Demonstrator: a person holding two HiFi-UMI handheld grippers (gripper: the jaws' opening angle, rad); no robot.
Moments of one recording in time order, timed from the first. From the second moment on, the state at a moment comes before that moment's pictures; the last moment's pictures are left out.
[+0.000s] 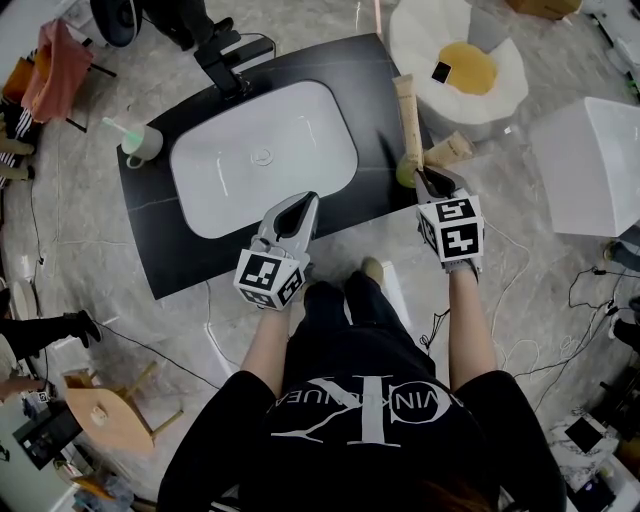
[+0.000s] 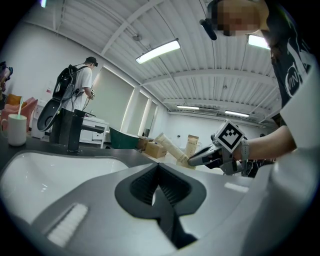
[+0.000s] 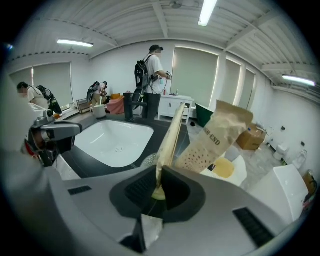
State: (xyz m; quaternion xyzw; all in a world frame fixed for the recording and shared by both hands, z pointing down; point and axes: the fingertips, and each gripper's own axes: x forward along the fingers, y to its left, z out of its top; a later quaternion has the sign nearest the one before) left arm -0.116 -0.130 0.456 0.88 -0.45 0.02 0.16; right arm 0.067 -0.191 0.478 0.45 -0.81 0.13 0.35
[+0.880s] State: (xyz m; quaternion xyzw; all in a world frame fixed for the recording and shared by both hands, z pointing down) left arm -0.098 -0.134 0.456 0.89 -0.44 0.01 0.16; right arm 0.062 -0.197 0.490 0.37 -0.81 0.28 0.36
